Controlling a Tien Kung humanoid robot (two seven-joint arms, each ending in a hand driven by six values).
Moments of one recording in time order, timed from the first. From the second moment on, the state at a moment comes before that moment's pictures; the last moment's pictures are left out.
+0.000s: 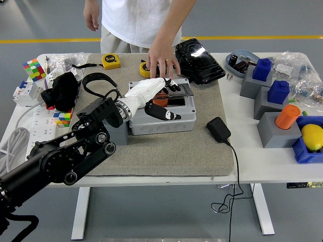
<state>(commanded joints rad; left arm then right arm) -0.68 0.12 -0.73 -1.20 1.78 0.07 0.17 0.12 -0.40 0.35 0.34 0.05 -0.11 -0.02</state>
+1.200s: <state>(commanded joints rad) -0.43 0.09 -1.13 -1.36 1.40 0.16 0.07 0.12 -0.41 0.33 0.34 0.05 -0.11 -0.02</state>
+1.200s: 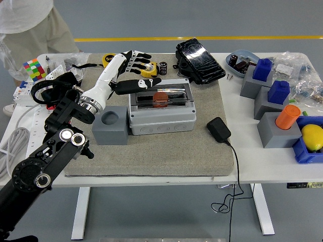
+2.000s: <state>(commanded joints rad) -0.34 0.11 -1.29 -1.35 1.24 0.18 0.02 0.13 -0.41 0.35 0.34 0.06 -0.11 -0.02</state>
